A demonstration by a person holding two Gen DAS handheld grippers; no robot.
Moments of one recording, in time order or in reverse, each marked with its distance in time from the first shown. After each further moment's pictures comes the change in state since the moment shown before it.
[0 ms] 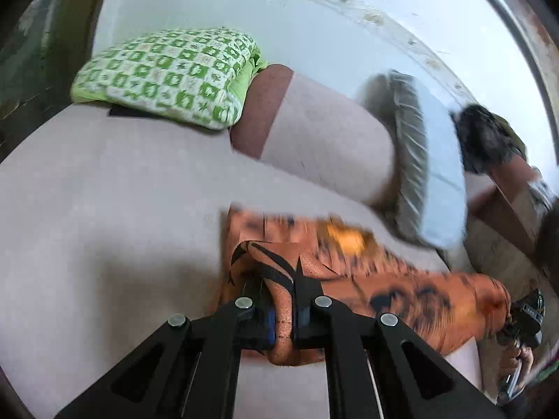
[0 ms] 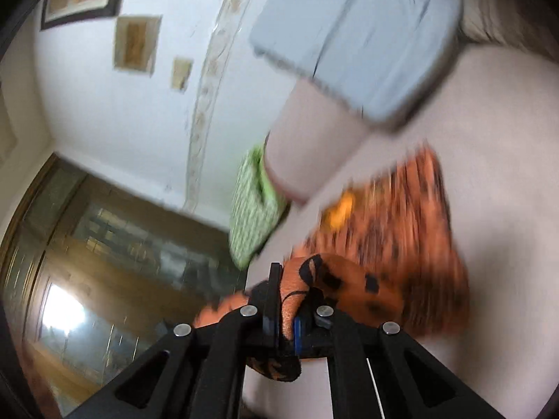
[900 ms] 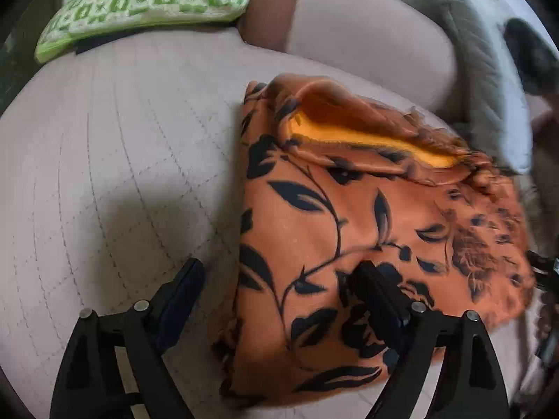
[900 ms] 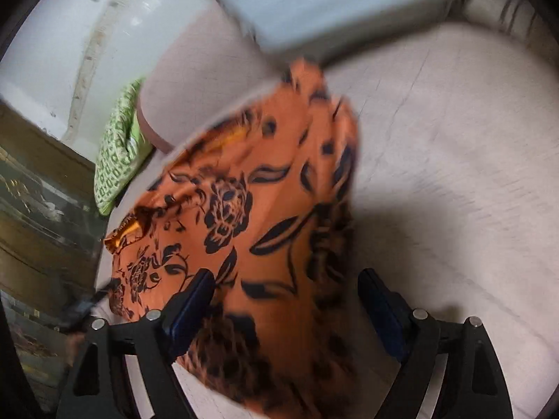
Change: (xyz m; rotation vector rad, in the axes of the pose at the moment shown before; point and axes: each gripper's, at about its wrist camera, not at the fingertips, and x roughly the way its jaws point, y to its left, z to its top) left arm 0.168 0.031 -0.068 0.158 0.252 0.182; right arm 0.125 -0.076 -0.032 -0.204 0.306 -0.530
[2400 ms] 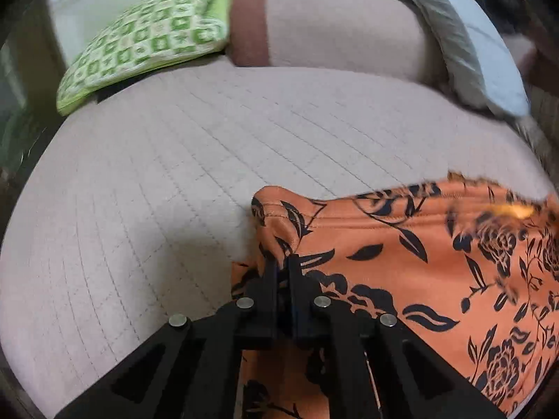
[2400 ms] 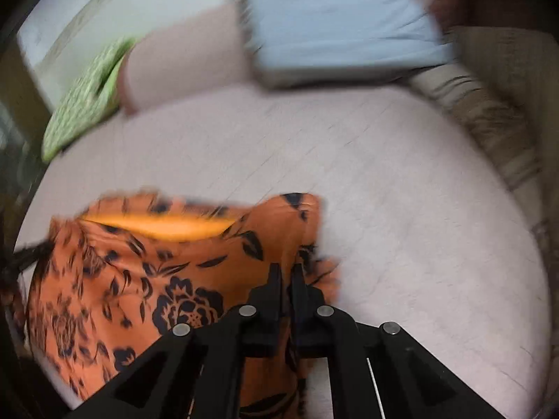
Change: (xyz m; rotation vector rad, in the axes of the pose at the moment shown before) left arm -0.039 -0.045 -0.032 0.127 -0.024 0.145; right arm -0.108 -0.025 -0.078 -0.150 -0.126 -0.411
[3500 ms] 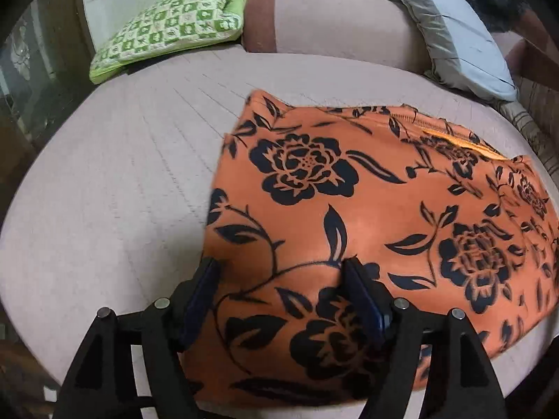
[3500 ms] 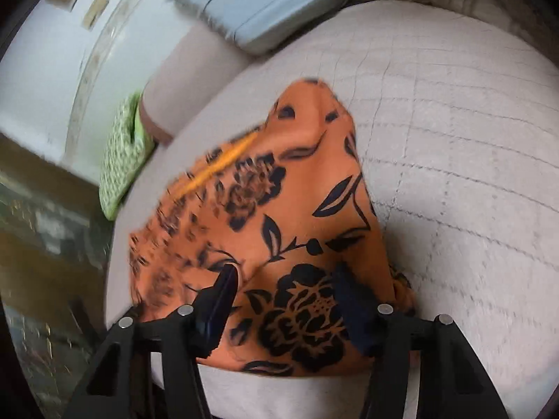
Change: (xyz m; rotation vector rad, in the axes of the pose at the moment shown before) left arm -0.076 -0.025 -0.105 -0.044 -0.030 0.039; right arm -0.066 -0.002 -0.118 0.293 -0.008 0.371
